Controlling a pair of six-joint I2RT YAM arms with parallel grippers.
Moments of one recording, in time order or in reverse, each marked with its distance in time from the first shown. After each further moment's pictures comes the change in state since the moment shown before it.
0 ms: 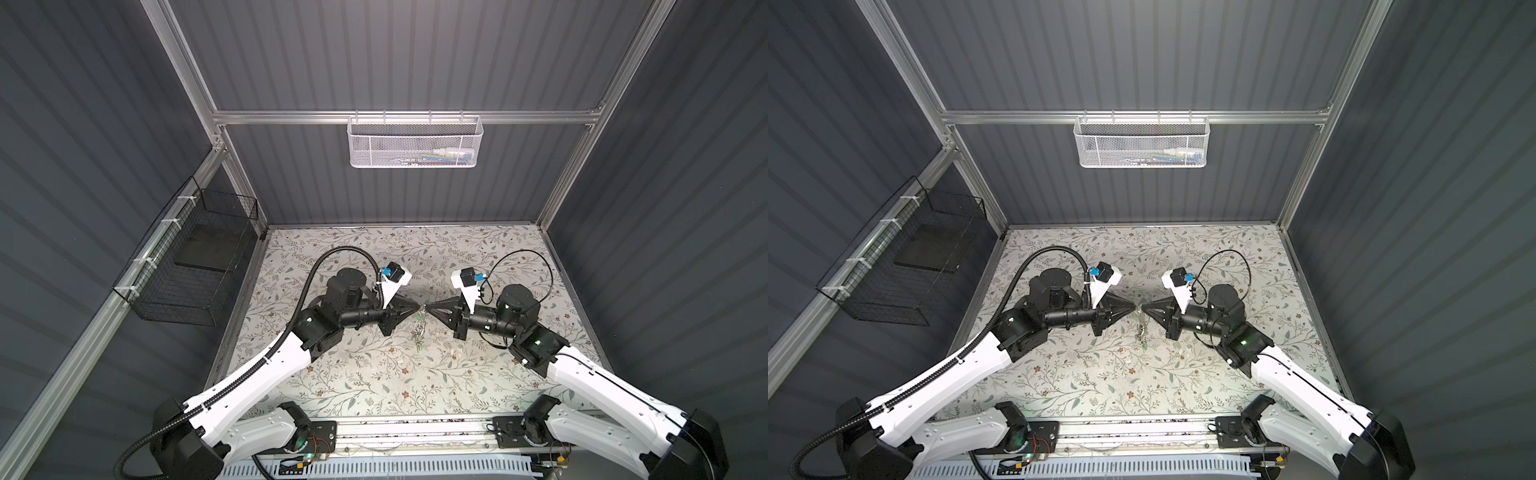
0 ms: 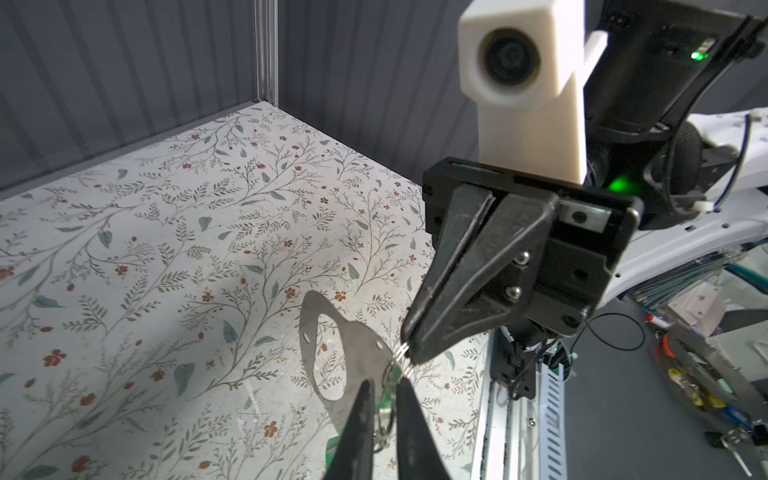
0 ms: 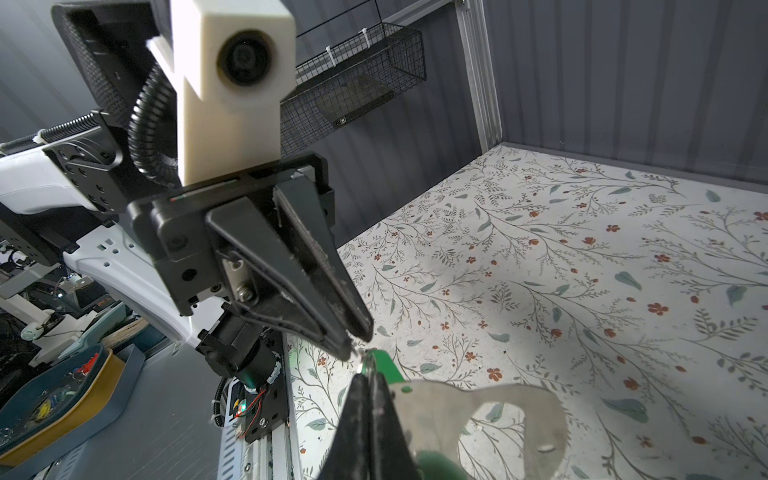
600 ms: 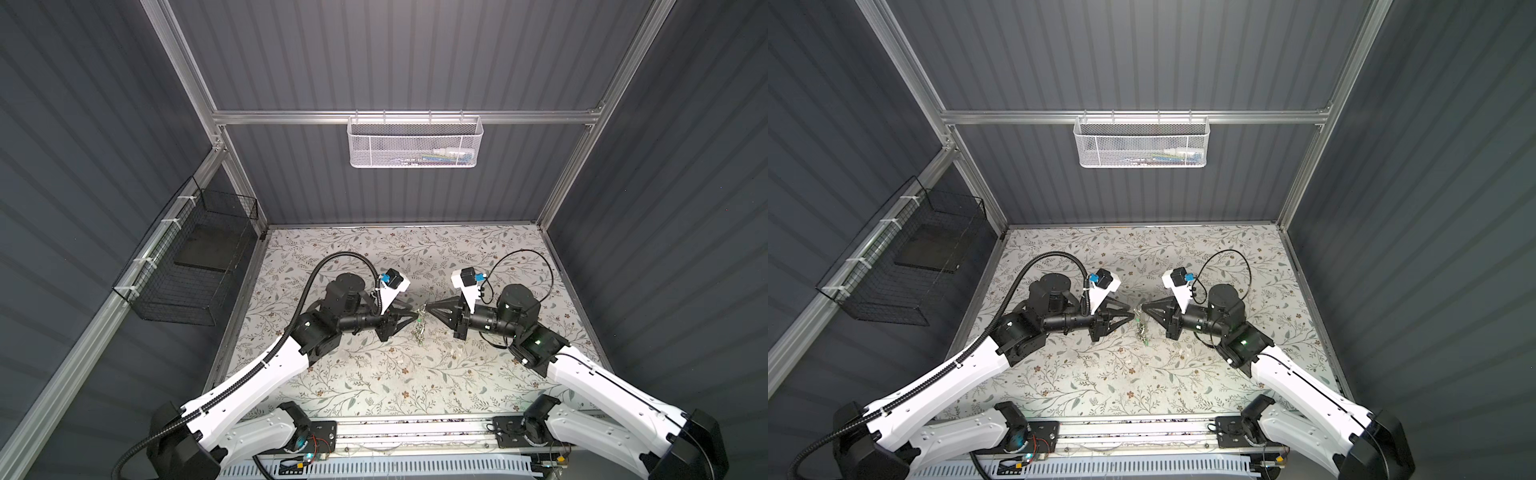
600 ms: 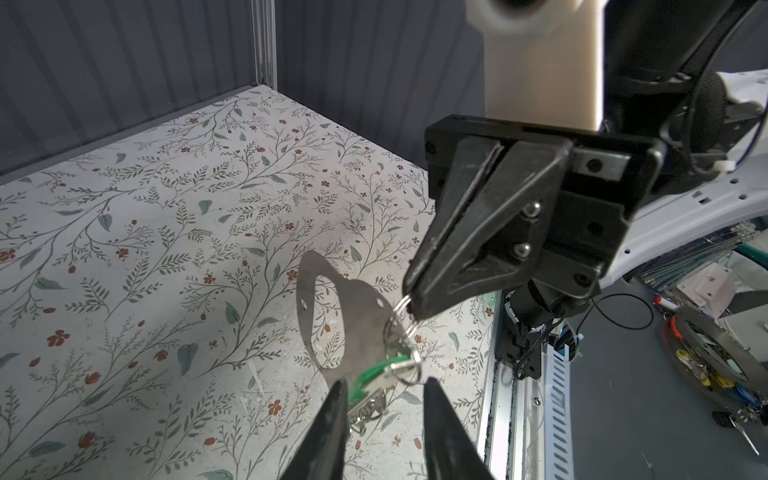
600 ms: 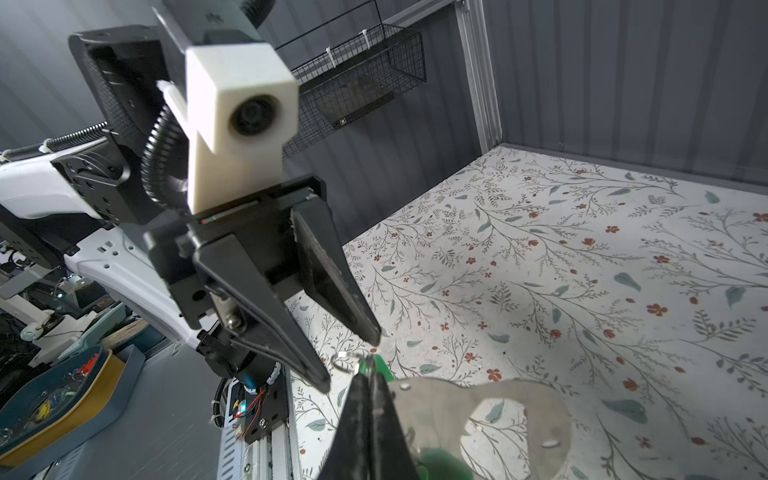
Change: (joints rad) left arm 0.002 -0.016 -0.048 -0.019 -0.003 0.023; right arm 0.000 0.000 0.000 0.003 0.000 0.000
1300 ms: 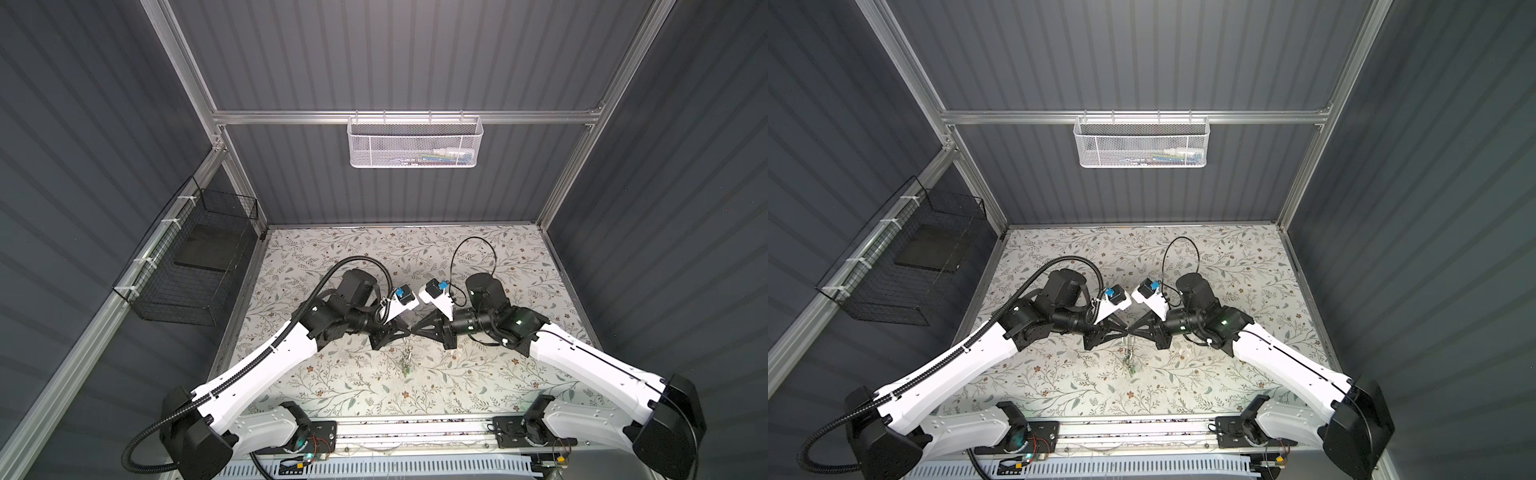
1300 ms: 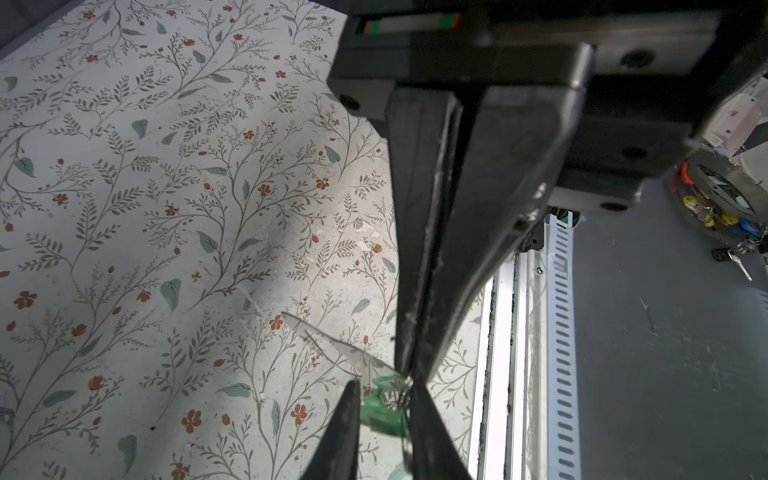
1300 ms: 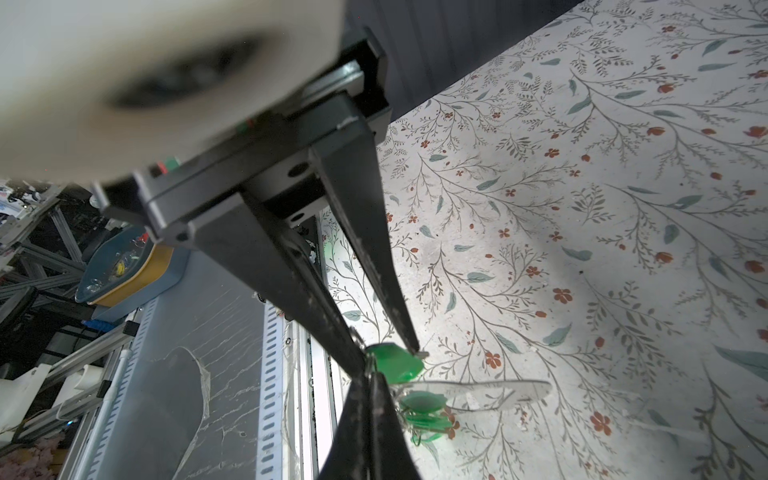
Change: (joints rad) left arm 0.001 0.077 0.150 -0.409 0.040 0.335; right arm 0.088 0.181 0.197 -0.402 -0.118 -0.224
